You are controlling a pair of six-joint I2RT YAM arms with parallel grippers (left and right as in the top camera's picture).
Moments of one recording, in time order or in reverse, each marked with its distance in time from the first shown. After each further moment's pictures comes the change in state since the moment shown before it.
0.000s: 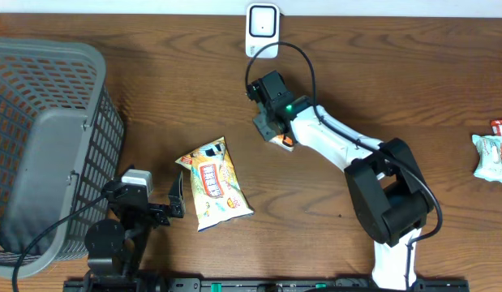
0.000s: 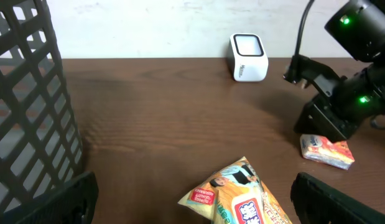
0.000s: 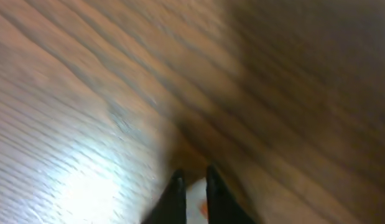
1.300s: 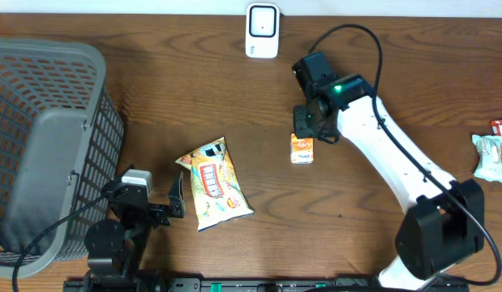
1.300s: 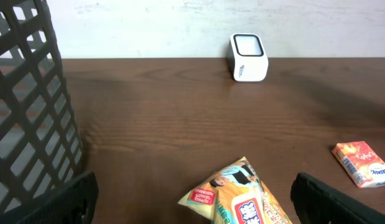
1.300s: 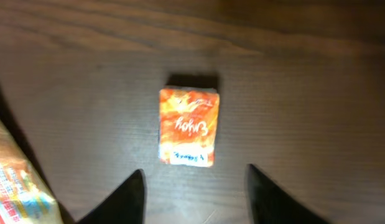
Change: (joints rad) left arm 0.000 0.000 0.000 0.000 0.000 0.000; right arm -0.128 -0.262 0.061 -0.539 -0.053 0.435
